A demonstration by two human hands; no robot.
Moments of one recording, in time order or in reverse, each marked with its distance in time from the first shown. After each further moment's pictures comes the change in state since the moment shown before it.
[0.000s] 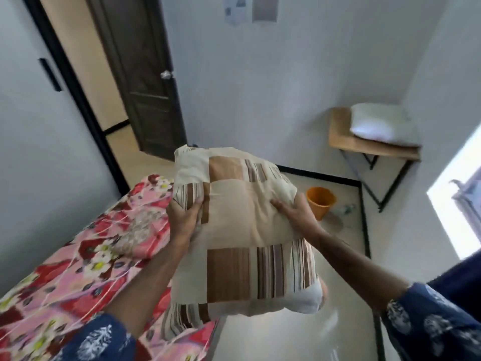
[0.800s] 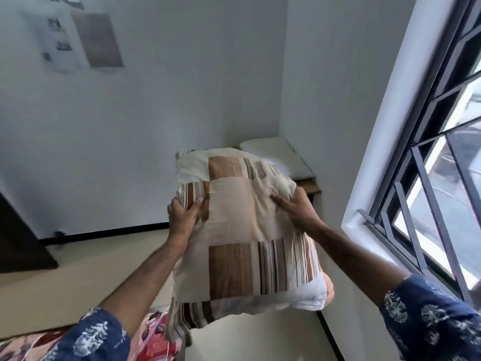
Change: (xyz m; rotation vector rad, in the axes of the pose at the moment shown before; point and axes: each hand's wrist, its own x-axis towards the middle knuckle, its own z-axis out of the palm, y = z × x) left_hand 0.240 0.135 0.546 -0.012 -0.547 0.205; right_hand 0.340 0.056 -0.320 -0.109 0.534 -0.091
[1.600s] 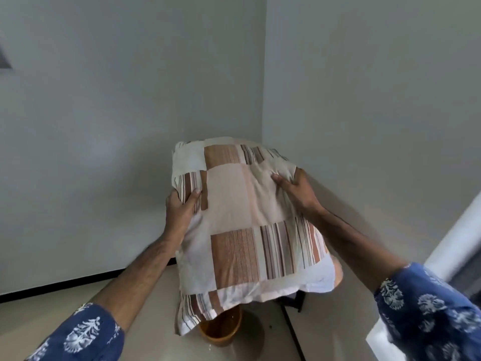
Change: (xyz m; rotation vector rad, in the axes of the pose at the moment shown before) left_hand 0.367 0.057 0.338 -0.167 -0.165 0.148; right_hand 0.475 0.155 -0.098 -0.082 0.137 0.036
